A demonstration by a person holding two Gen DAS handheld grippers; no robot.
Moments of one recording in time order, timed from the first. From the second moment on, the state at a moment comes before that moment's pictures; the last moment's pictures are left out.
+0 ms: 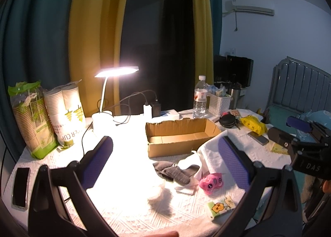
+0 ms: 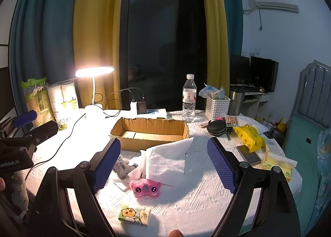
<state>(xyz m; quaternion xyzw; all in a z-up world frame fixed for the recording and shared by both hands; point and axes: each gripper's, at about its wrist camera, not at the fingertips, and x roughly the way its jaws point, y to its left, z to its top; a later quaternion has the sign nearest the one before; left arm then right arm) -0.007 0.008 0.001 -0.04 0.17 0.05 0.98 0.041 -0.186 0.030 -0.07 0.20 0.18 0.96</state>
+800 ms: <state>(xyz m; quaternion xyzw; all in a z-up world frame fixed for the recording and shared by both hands) -0.007 0.012 -0.003 -0.05 0.17 0.06 0.98 0.041 -0.189 0.028 -0.07 0.21 0.18 0.96</state>
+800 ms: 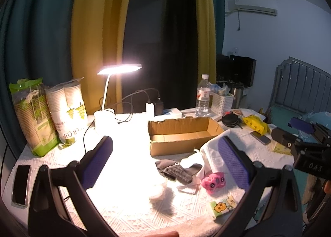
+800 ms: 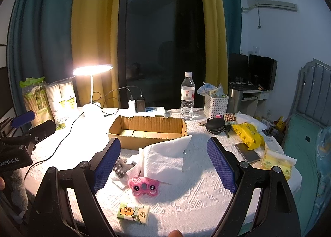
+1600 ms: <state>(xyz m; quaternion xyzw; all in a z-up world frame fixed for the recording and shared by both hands) 0.020 0.019 -0.014 -0.06 0.19 0.06 0.98 0.060 -0.181 0.022 -0.07 0.22 0.18 0.95</state>
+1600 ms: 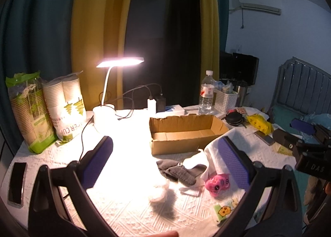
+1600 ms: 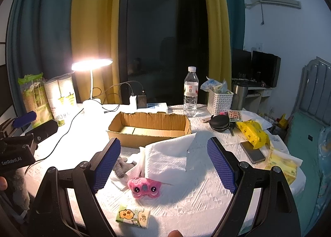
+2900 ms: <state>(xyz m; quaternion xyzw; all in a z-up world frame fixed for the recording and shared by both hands) 0.176 0.029 -0.144 -0.06 0.39 0.03 0.92 0.204 -0.127 -0.114 -0.10 0.40 0.25 0.87</state>
